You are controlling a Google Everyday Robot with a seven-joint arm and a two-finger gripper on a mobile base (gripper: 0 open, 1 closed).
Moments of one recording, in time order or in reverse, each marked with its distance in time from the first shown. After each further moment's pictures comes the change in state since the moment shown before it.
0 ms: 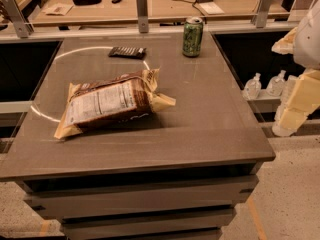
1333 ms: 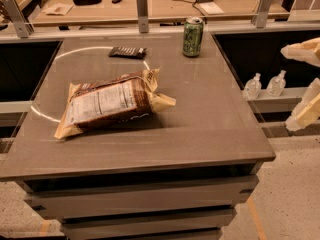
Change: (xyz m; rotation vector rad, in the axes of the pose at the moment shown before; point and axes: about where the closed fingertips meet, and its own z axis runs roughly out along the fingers) arm 0.030 -0.030 0.024 -0.024 -0.446 0.007
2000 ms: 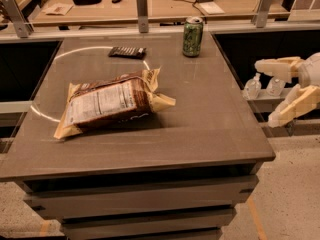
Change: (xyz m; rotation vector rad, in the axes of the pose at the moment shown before) arm -0.010 -0.003 0.041 -0.186 -0.455 0.131
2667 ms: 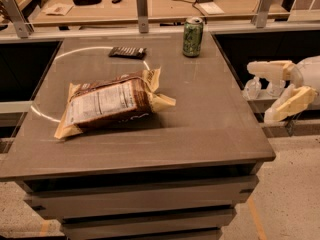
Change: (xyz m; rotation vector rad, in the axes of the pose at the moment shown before) arm -0.004 -0.005 0.013 -0.056 -0.143 0.051
